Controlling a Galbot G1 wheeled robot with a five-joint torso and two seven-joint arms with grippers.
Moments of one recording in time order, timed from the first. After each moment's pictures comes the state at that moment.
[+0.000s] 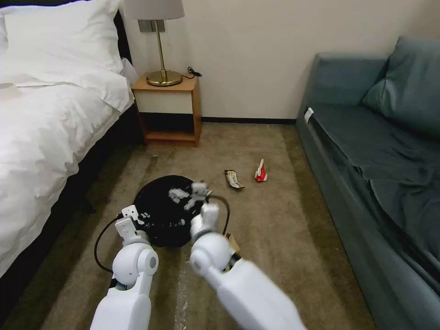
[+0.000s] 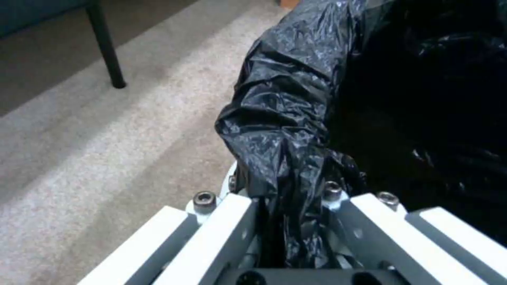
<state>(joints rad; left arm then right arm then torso) 1.21 -1.49 -0.53 -1.90 -0.42 0.50 -0.53 -0.76 1.51 -0.20 1.64 0.58 -0.23 0.70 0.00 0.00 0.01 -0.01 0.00</state>
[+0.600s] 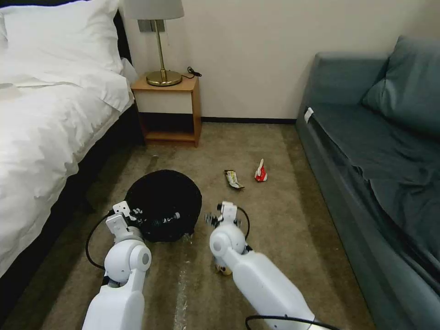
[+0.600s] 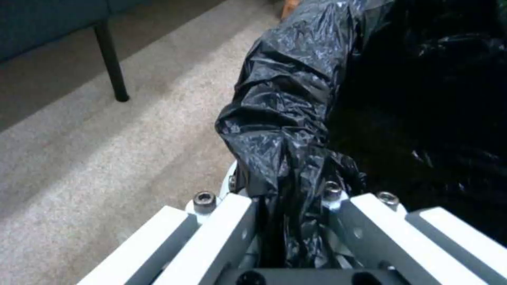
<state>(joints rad) 1.20 -1.48 -0.54 -1.91 -0.43 0.50 -0.53 -0.84 1.51 -0.20 1.42 0.87 -0.48 0.90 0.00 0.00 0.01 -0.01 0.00</state>
